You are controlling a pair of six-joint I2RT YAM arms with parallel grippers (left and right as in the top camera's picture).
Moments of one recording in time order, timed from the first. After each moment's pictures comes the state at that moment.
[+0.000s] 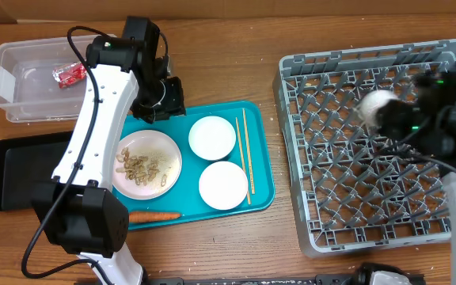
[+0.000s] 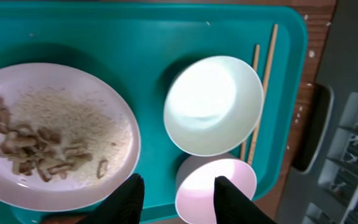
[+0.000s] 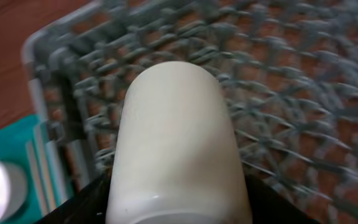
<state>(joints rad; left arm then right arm) -0.15 1.88 1.83 -1.38 0.21 -0.31 -0.21 1.26 1.30 -1.04 -0.08 0.19</state>
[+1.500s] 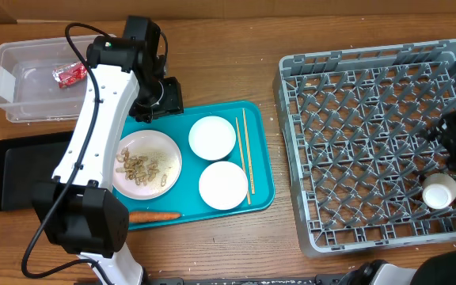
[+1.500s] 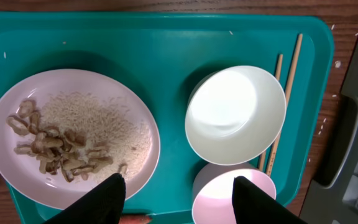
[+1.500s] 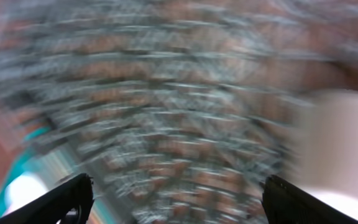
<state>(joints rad) -0.15 1.88 1.83 -1.37 0.14 -0.32 -0.60 1.48 1.42 -1.25 -0.42 0.11</state>
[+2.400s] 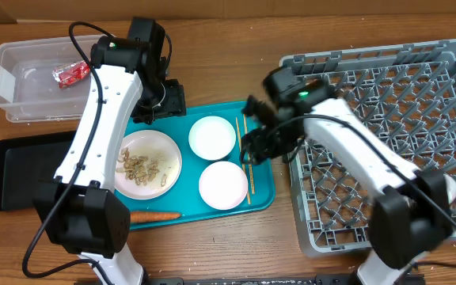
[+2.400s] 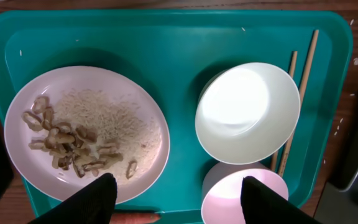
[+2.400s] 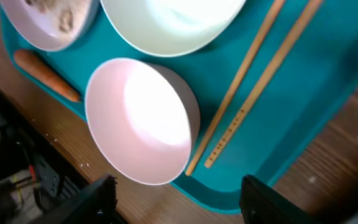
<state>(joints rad) -0.17 1.88 1.83 -1.39 0.09 -0.32 0.48 1.84 1.47 -1.10 -0.49 0.00</state>
